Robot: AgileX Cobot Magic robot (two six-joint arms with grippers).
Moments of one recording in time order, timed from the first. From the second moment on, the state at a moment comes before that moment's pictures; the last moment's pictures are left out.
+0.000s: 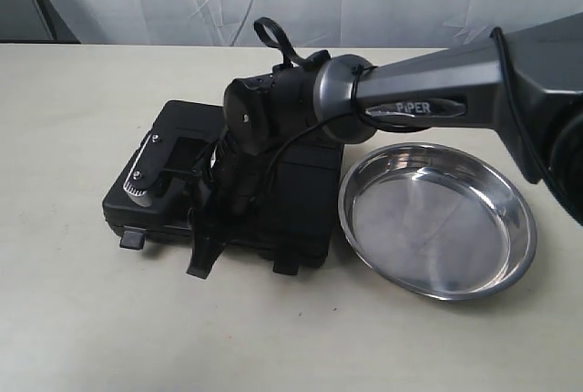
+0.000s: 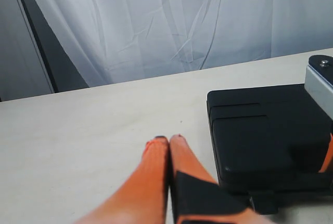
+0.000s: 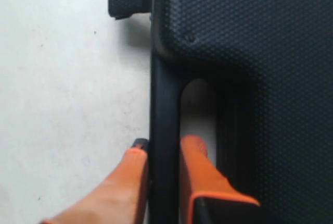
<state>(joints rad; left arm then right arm) -0.02 0.00 0.00 0.05 0.19 0.03 0.84 2.13 -1.46 0.33 0.63 -0.81</state>
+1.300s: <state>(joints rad) -0.02 0.00 0.00 0.05 0.19 0.03 0.84 1.89 -1.46 -0.12 0.43 -0.77</state>
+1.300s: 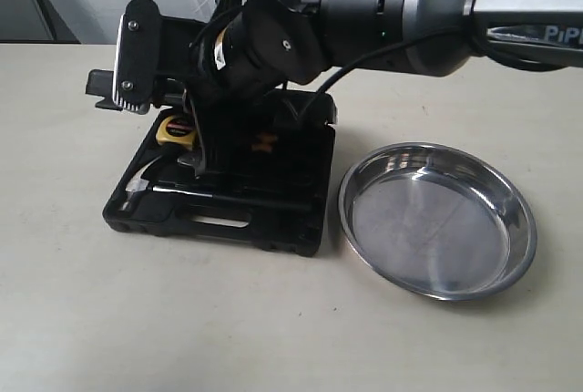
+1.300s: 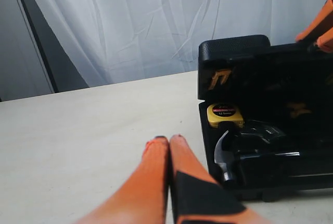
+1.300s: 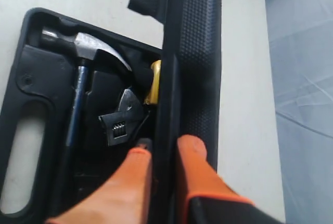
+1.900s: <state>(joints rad) -0.02 0.00 0.00 0.05 0.19 0.03 0.84 1.89 -1.46 -0.69 0.32 -0.35</state>
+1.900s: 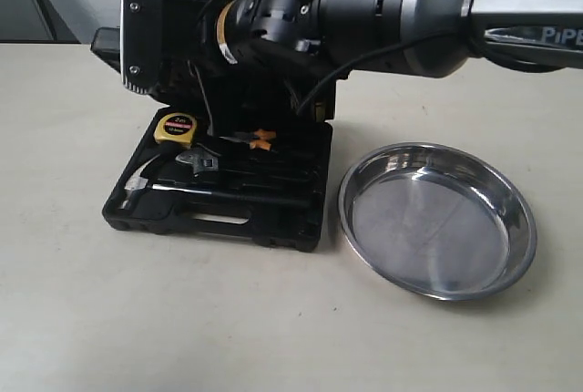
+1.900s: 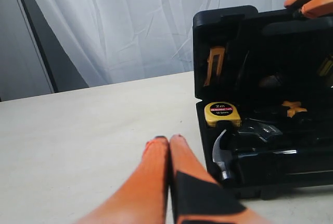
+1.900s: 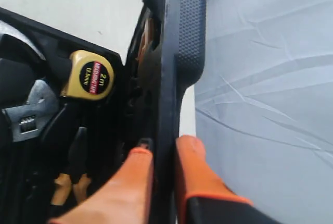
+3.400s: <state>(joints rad) -0.02 0.00 0.00 0.05 0.19 0.03 0.48 2.20 -1.81 -0.73 0.26 0.06</state>
